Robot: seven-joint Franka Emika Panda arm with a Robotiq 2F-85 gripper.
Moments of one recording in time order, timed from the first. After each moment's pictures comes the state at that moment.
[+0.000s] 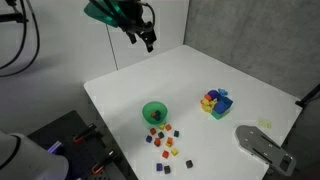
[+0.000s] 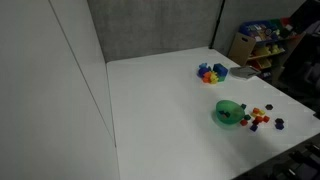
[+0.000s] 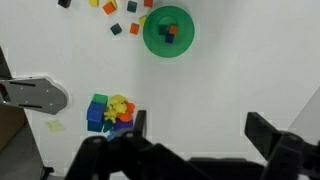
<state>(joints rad) -0.03 -0.47 -0.05 -2.41 -0.01 2.20 -0.04</state>
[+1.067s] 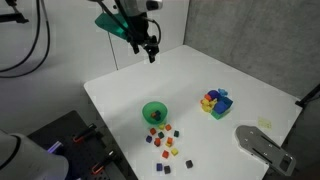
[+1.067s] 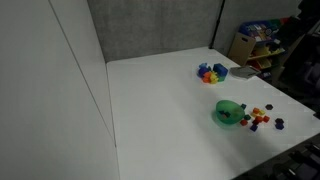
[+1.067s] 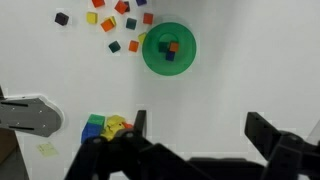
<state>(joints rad) -0.03 -0.35 -0.06 -2.39 -0.01 2.20 -0.04</state>
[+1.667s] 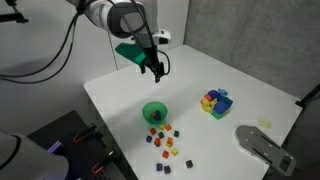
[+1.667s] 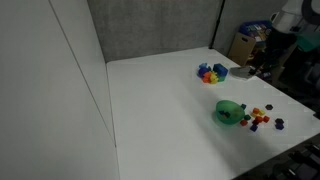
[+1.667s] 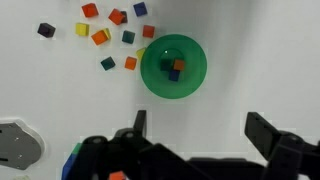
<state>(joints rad) -0.03 -0.08 -0.06 -2.37 -0.01 2.34 -0.05</state>
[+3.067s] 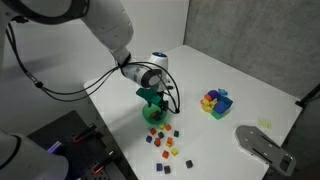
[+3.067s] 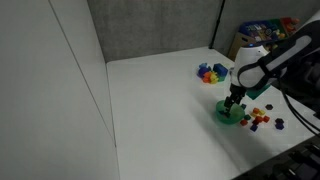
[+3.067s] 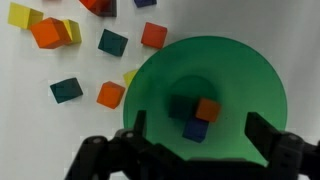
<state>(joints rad) -0.02 0.61 -0.05 -2.13 -0.09 2.59 -0.08</state>
